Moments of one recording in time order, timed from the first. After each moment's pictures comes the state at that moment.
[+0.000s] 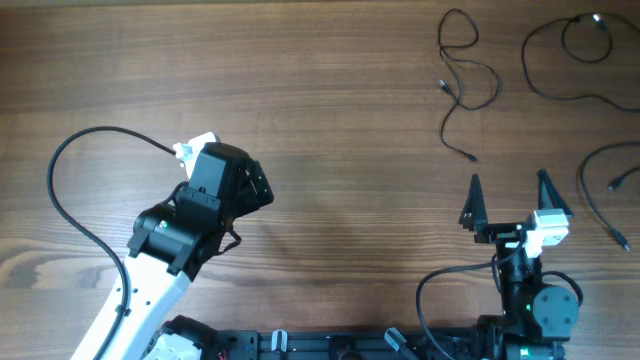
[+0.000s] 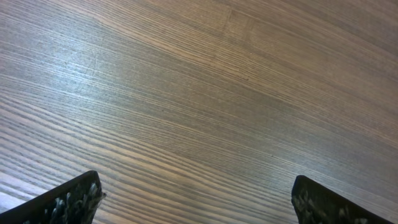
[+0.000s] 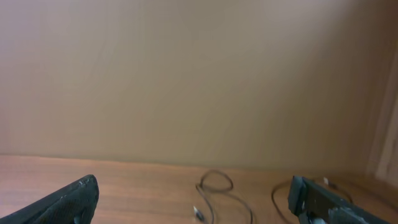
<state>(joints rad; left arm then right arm) -0.41 1.06 0.90 -0.86 -0.24 -0.71 -0.03 0.02 0.05 0.19 -0.08 0.00</state>
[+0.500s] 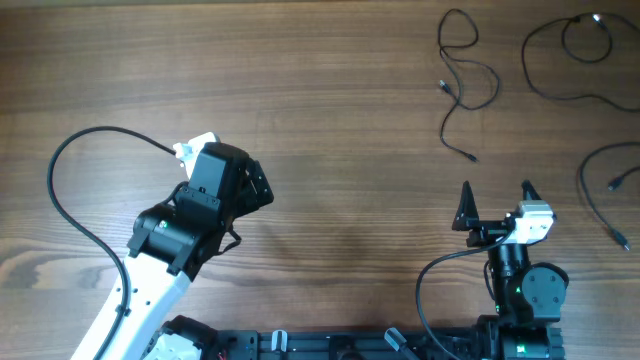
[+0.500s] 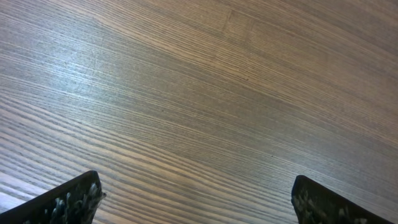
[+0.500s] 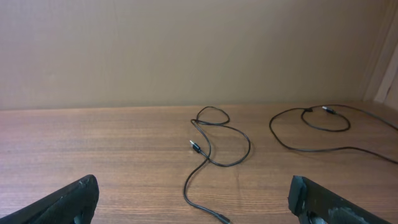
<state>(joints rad) -0.41 1.06 0.90 -0.86 -0.24 -0.71 -0.03 0.02 0.01 0.00 -0.04 0.03</state>
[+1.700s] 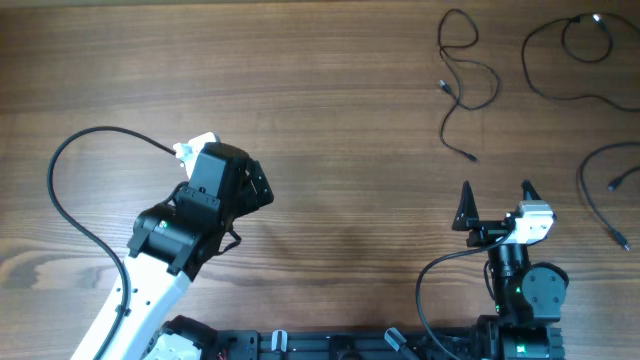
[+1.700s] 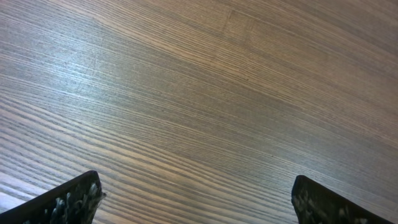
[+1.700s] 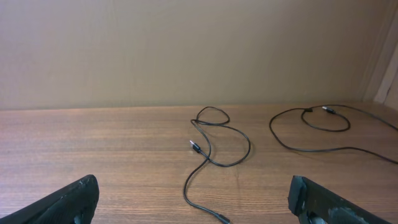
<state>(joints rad) -0.41 1.06 0.90 -0.86 -0.24 -0.71 -0.03 0.02 0.01 0.00 -0.04 0.03</state>
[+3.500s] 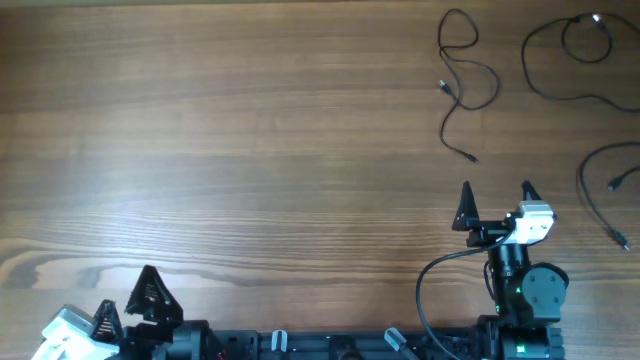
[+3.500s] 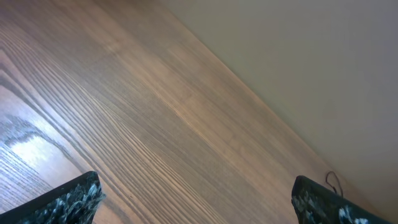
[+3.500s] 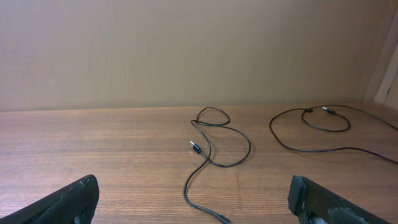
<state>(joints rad) 0.01 0.01 0.90 -1.26 -0.24 -0.71 -0.03 0.02 0.01 0.00 -0.04 0.04</state>
